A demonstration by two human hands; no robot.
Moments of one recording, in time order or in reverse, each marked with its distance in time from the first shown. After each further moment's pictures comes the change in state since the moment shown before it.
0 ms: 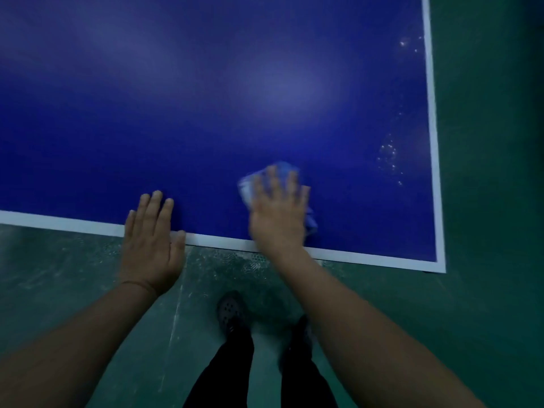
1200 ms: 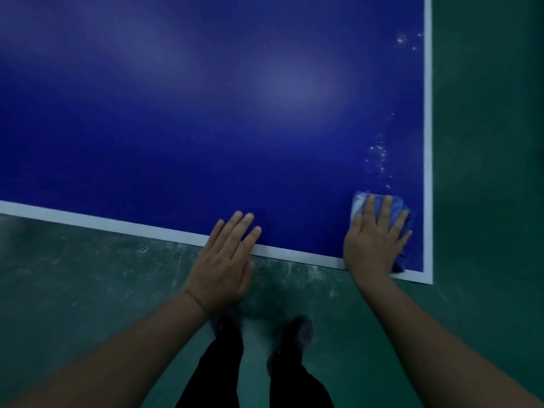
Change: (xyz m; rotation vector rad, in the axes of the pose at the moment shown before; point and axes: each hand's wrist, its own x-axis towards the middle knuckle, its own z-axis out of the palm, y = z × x) left_hand -0.024 0.145 0.047 -0.032 0.022 0.452; right_hand -0.035 0.207 -0.015 0.085 0.009 0.513
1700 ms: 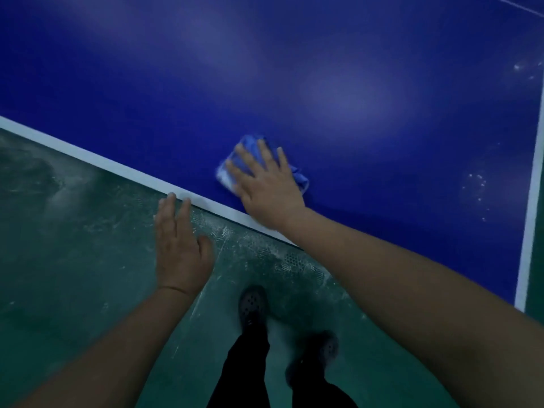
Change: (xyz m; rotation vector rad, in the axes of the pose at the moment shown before) left_hand -0.094 -0.124 -0.054 -0.088 0.315 -0.778; right_hand -0.076 -0.301 0.047 -0.209 -0.133 -1.224
